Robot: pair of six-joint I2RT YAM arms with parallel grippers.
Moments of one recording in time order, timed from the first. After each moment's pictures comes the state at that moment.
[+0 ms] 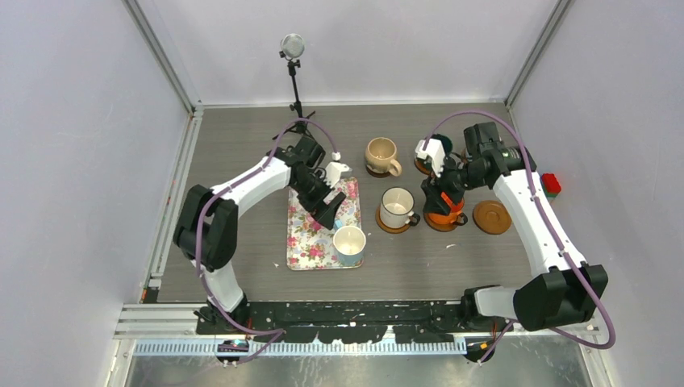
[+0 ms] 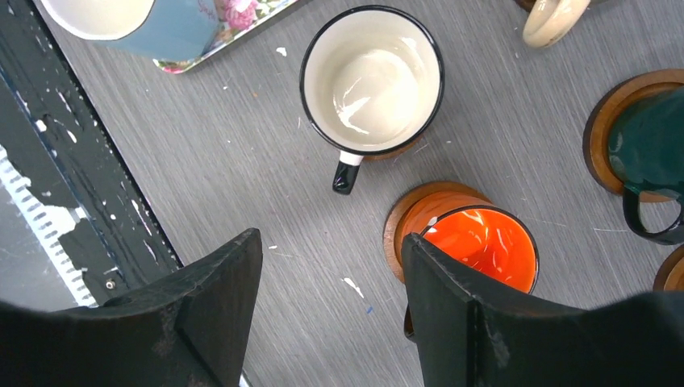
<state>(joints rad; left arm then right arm) -0.52 1.75 1.30 -0.84 0.49 0.34 0.13 1.29 1.28 -1.12 -0.60 -0.80</state>
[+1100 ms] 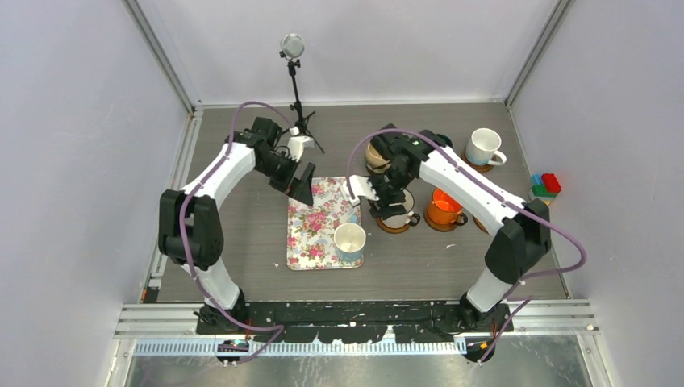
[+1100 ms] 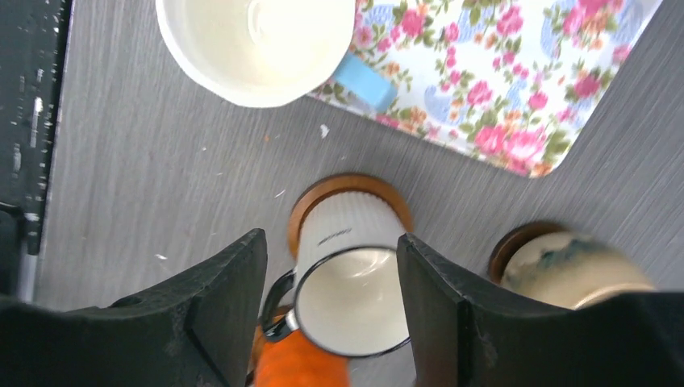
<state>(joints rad) -0.26 1.75 1.41 -0.93 0.62 0.31 0.62 1.63 1.52 -1.21 -0.45 -1.27</state>
